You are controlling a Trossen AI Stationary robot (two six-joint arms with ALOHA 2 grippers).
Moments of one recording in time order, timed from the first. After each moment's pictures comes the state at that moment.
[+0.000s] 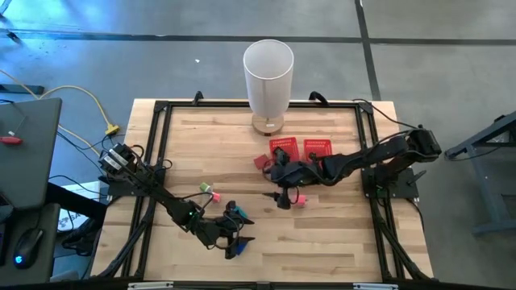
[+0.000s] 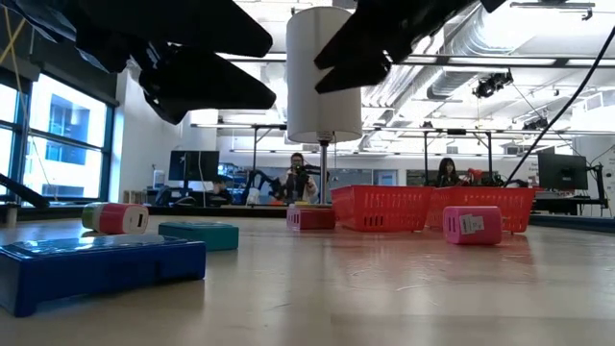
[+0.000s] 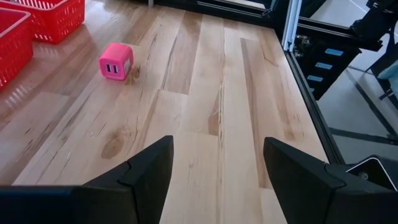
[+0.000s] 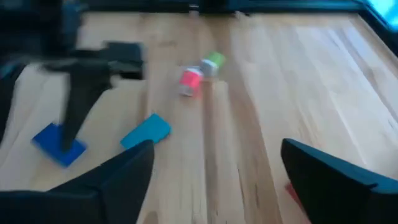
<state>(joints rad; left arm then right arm) -0.64 1.74 0.84 0.50 -0.56 -0.49 0.18 1.56 1.02 -0.04 0.17 0.11</state>
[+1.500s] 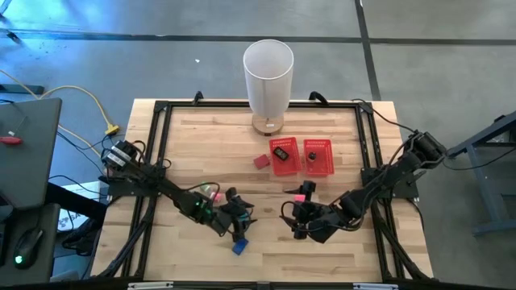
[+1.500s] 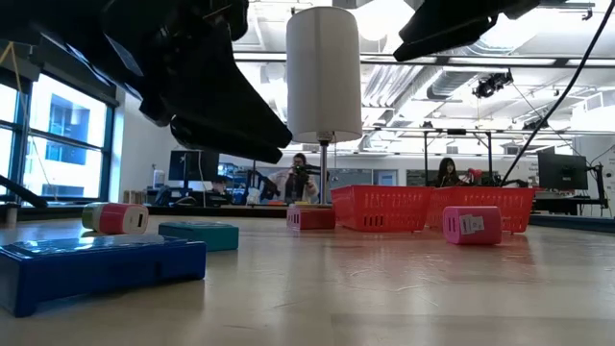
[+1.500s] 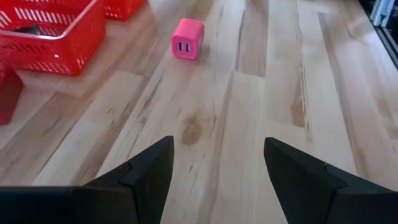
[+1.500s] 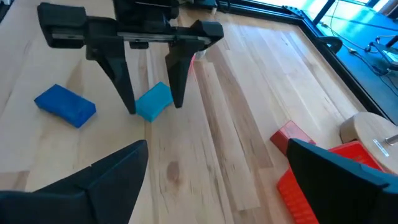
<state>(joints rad) -0.52 1.74 0.84 0.34 -0.57 -0.51 0.61 1.55 1.00 -0.23 0.79 0.37</state>
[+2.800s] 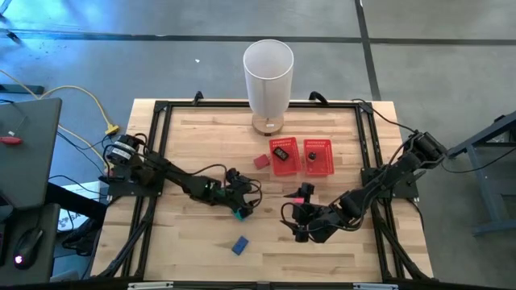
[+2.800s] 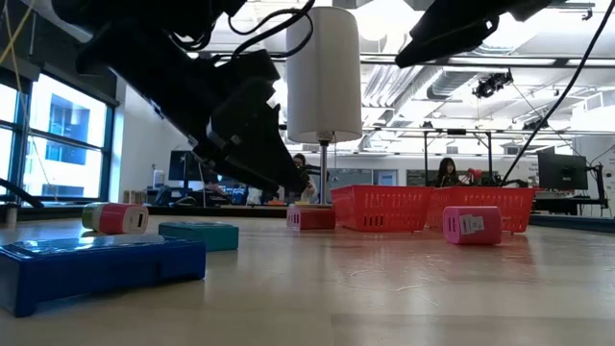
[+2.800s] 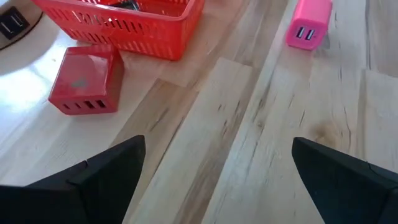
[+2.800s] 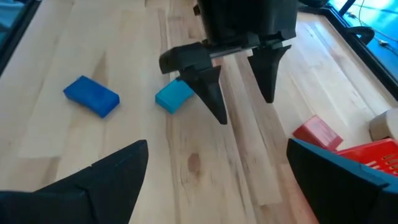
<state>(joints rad) -0.31 1.74 0.84 0.19 -0.55 -0.50 0.61 1.55 0.99 -0.22 0.70 0.38</state>
